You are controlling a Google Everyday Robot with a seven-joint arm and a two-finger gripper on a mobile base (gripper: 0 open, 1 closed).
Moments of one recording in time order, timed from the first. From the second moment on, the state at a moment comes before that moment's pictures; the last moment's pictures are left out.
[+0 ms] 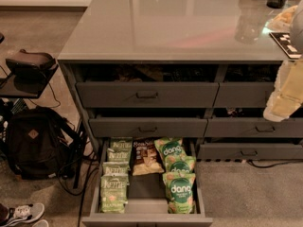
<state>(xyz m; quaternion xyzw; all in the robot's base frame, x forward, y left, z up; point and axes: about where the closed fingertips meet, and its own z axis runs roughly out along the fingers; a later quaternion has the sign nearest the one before) 0.438 -0.209 1.000 -0.60 0.77 -0.06 0.19</state>
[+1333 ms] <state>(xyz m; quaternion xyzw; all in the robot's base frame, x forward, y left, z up) 0.395 -0.061 0.837 -0.68 0.67 0.13 0.27</state>
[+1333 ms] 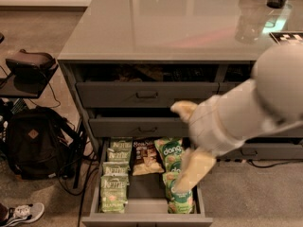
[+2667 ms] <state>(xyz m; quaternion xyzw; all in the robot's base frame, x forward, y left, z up) 0.432 0.151 0.594 -0.52 0.68 0.41 0.33</state>
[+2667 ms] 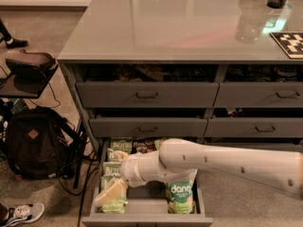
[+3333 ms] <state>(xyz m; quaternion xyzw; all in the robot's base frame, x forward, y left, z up) 0.527 0.132 0.496 -0.48 0.74 0.35 0.30</state>
